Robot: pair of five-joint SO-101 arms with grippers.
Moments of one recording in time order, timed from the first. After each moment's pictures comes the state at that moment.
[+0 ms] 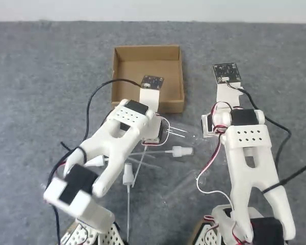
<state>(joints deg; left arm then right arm) 19.7 5.1 27.2 62.7 19.7 -7.8 -24.1 34.5 66.7 1.2</state>
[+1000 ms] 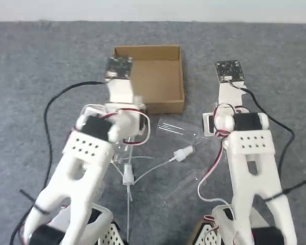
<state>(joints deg) 13.2 -31.7 38.5 60.5 19.1 -7.8 -30.8 34.6 67.8 1.2</state>
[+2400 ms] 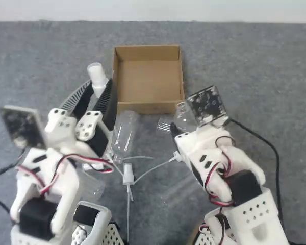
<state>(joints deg) 9.7 -75.4 38.5 55.9 18.8 -29.0 -66.6 51.3 58.7 1.2</state>
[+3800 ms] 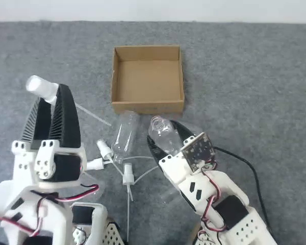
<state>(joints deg) -2.2 -94.5 47.6 42.9 33.0 -41.3 -92.2 82.7 35.0 1.1</state>
